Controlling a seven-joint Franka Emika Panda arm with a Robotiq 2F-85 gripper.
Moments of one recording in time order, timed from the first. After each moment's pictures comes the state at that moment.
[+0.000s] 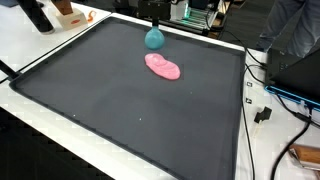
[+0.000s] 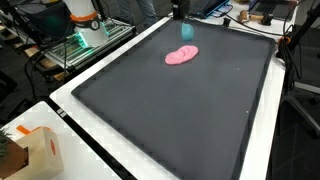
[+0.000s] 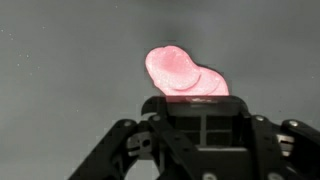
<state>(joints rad) 0.10 -0.02 0.09 -2.15 -0.01 2.05 -0.06</state>
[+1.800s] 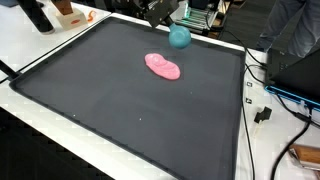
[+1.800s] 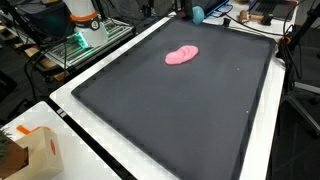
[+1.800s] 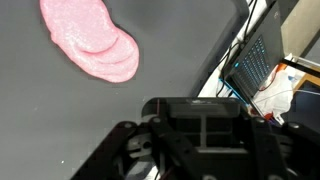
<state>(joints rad) -0.02 0.05 -0.03 -2.18 0.74 1.93 -1.03</state>
